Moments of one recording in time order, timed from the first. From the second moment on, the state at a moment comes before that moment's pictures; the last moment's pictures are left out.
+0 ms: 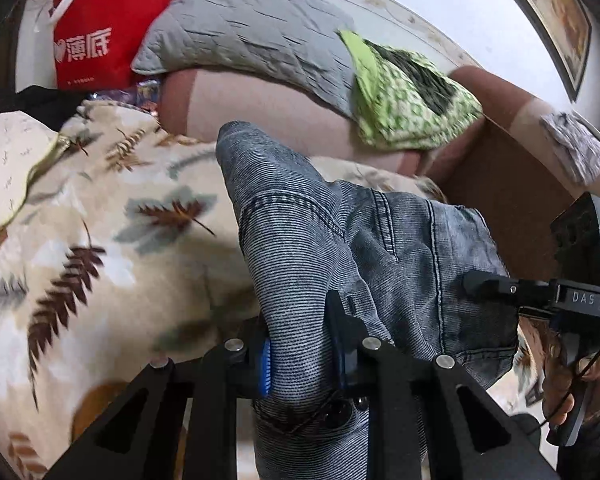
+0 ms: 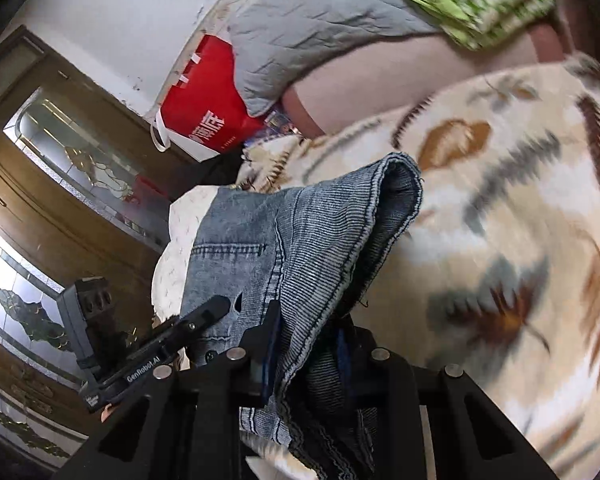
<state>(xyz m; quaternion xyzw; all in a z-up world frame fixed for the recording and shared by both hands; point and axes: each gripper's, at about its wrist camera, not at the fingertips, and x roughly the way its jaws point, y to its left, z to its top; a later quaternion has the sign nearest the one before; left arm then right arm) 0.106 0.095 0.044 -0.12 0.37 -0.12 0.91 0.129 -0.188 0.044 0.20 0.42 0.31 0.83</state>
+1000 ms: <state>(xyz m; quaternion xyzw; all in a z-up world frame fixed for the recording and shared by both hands) 0.100 0.098 -0.049 -0.02 0.43 0.03 0.90 0.147 -0.125 -0.080 -0.05 0.50 0.16 0.85</state>
